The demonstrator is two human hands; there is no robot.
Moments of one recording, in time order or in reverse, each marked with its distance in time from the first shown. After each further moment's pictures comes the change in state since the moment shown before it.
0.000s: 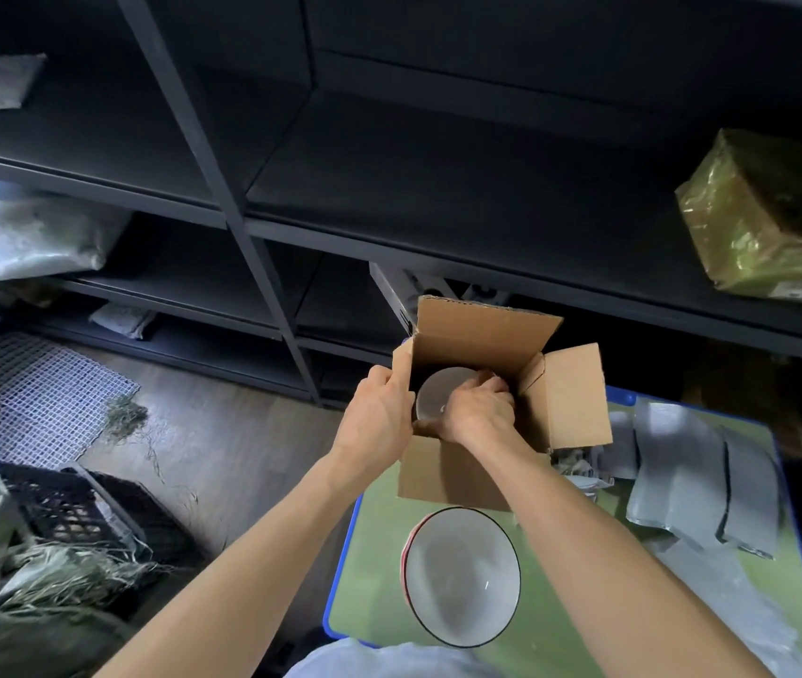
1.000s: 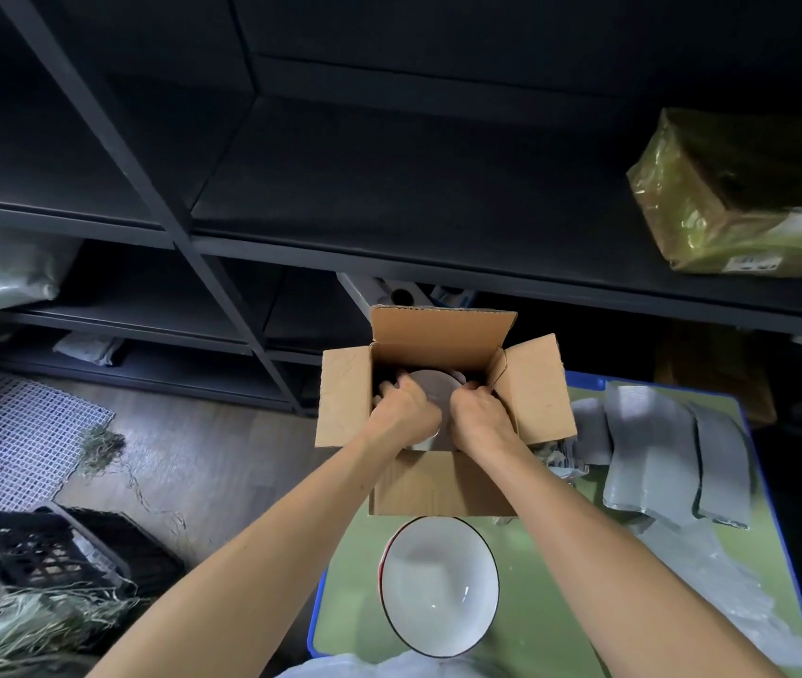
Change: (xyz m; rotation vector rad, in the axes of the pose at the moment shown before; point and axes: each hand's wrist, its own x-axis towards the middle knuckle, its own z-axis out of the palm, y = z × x) left_hand 0.041 0.063 0.027 -0.041 -0.408 -0.367; right_hand -0.001 0.048 0.000 0.240 0.022 -0.088
